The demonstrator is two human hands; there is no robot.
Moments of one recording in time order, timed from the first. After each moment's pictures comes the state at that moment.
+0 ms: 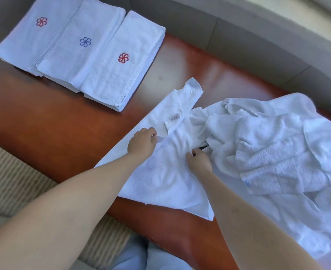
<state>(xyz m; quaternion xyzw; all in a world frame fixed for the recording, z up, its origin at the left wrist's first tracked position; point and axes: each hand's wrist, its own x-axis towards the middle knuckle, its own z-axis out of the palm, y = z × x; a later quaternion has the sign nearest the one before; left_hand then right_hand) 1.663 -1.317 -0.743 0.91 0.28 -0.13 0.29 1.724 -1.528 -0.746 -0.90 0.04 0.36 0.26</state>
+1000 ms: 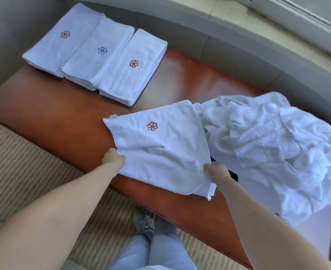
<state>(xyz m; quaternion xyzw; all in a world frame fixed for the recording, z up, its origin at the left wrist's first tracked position) 1.497 -1.272 -0.730 0.73 0.55 -0.20 0.37 1.641 -1.613 -0.687 -0.85 0.17 0.38 0.33</state>
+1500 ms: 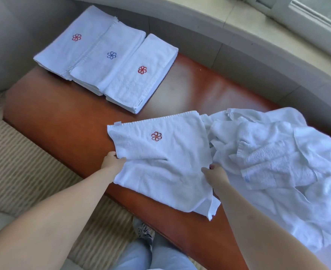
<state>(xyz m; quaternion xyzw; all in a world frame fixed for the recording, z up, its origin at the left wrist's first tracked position) 1.512 -1.254 -0.726 0.67 0.58 -0.15 0.45 1.684 -1.580 -0.702 -0.88 0.12 0.37 0.28</state>
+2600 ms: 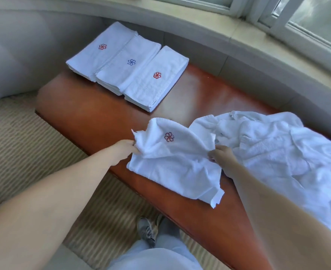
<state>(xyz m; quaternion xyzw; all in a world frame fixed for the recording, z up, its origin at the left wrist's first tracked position) 1.486 -1.249 -0.629 0.69 0.42 -0.25 0.54 1.683 -1.564 -0.628 -0.84 0.02 0.35 0.41</state>
